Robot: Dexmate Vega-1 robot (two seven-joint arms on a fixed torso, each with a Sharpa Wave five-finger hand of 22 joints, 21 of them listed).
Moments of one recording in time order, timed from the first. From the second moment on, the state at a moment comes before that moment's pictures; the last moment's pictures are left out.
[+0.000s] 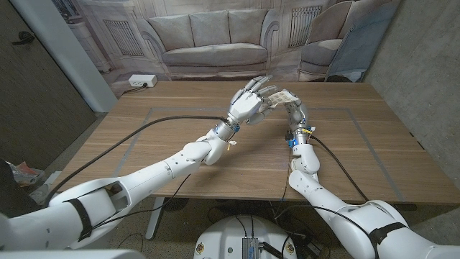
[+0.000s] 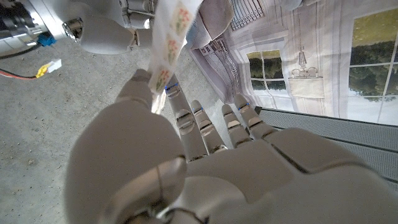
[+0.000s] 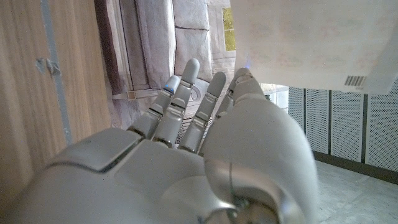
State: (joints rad) left arm 0.52 0.51 1.01 -1.39 1.07 -0.05 0.98; left_hand 0.85 -0.05 0.23 -0.02 0.24 1.01 -0.13 0.36 0.19 0.45 -0.21 0.19 0.20 0.17 -0.04 0.20 0.22 0.02 0.04 0.62 0.19; right arm -0.73 -0.06 -0.31 -0.73 0.78 0.90 0.29; right_hand 1.13 0.16 0.13 -0.11 0.31 1.00 -0.17 0.42 0.22 0.71 -0.20 0.61 0.55 0.75 -0.08 0.35 0.63 0.32 -0.04 0.55 0.25
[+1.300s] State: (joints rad) left arm 0.64 0.53 0.80 -1.51 0.58 -0.47 0.56; left_hand 0.71 -0.09 0.14 0.03 0.28 0.60 -0.17 0.19 0.21 0.13 -0.11 0.18 0.21 -0.04 0.02 0.20 0.23 -0.13 0.14 0.56 0.21; right arm -0.77 -0.08 -0.29 -0.79 0.84 0.89 0.37; right_hand 1.12 0.17 0.14 -0.09 0.33 0.99 -0.16 0.42 0.22 0.69 -0.20 0.63 0.58 0.71 -0.07 0.31 0.64 0.29 -0.04 0.58 0.25
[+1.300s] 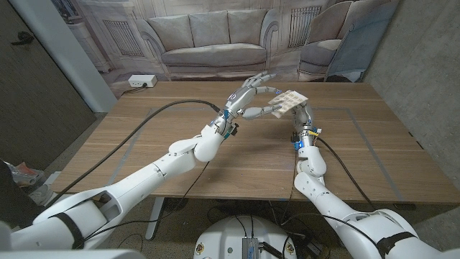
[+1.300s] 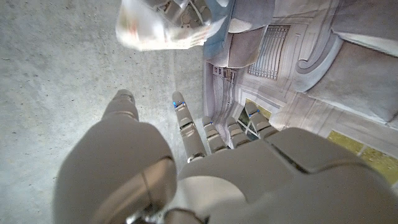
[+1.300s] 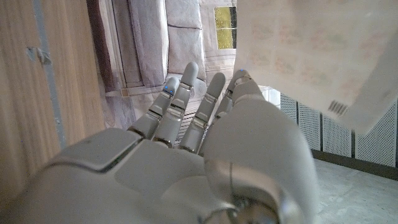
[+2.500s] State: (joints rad) left arm 0.82 0.39 0.67 -1.59 0.60 -0.25 0.77; left_hand 0.90 0.00 0.19 -0.08 0.29 0.90 -0.17 0.34 0.20 0.31 -0.18 0.25 0.20 0.09 -0.04 0.24 0.21 -0.03 0.08 0.60 0.20; right arm -0.78 -0.14 -0.30 -0.81 0.79 0.94 0.42; right_hand 1.11 0.17 0.15 -0.07 0.34 0.97 -0.15 0.43 0.23 0.66 -0.20 0.64 0.61 0.68 -0.06 0.27 0.64 0.25 -0.04 0.60 0.25
